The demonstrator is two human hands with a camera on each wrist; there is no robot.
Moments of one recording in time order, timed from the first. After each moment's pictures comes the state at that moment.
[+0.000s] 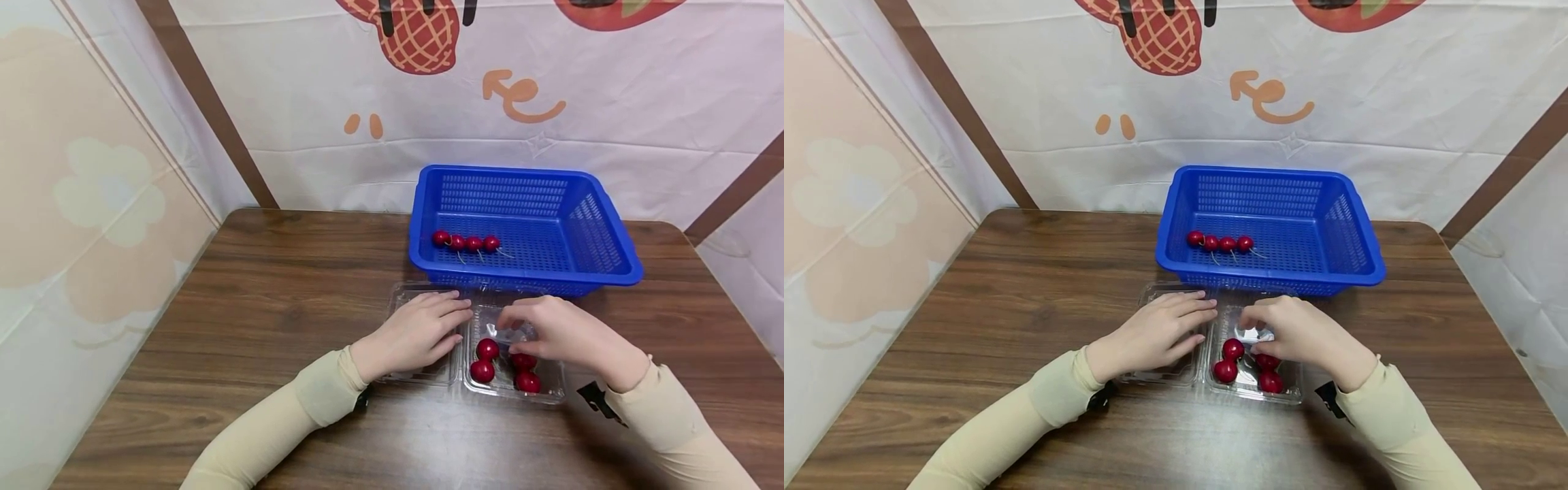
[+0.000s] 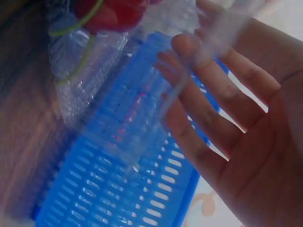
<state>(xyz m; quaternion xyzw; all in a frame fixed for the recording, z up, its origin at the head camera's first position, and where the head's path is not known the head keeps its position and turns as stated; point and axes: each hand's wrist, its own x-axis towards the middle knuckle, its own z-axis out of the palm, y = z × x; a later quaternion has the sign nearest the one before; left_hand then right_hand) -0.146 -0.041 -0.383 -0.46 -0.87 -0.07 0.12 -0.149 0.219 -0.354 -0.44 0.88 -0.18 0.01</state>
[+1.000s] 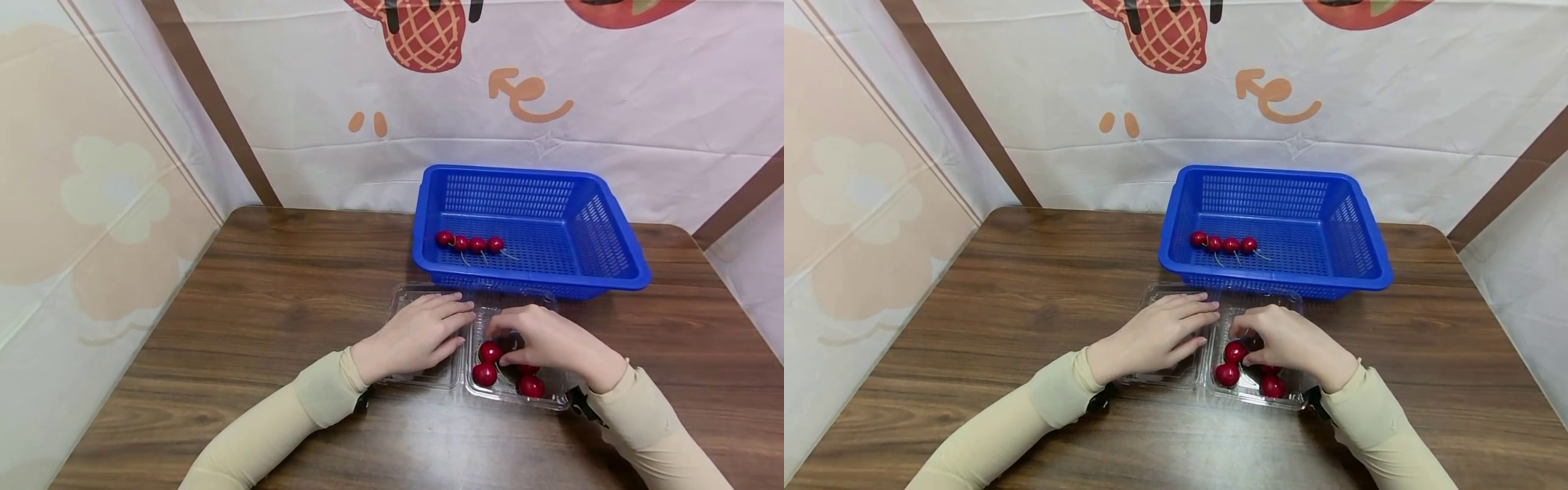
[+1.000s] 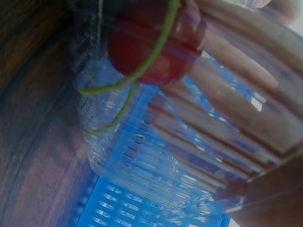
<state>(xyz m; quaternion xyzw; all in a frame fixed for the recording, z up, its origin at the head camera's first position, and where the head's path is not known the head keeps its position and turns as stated) -0.146 -0.040 -0.385 -0.46 -0.88 -0.07 0.12 -0.159 0.207 -0.382 -0.44 0.87 -0.19 0.05</state>
